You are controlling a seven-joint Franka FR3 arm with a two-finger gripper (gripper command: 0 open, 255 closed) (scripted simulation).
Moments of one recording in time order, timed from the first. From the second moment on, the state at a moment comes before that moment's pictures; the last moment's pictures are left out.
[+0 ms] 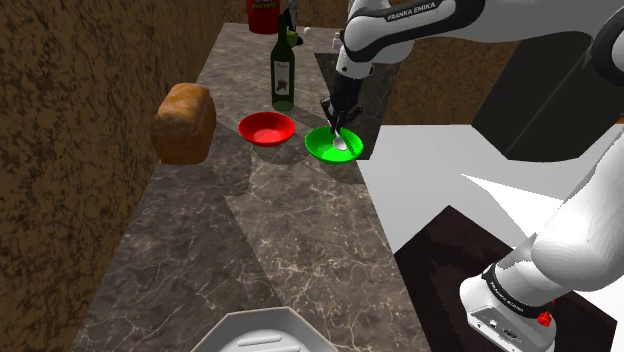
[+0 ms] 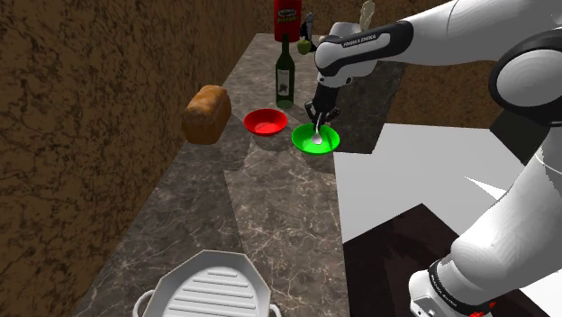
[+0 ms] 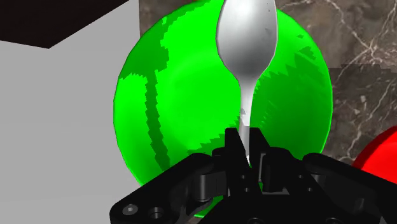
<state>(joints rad) -0.13 0.18 0.19 -1.87 0.19 2.00 0.51</state>
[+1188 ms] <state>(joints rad) -0.13 0.19 0.19 -1.90 0.19 2.04 0.50</state>
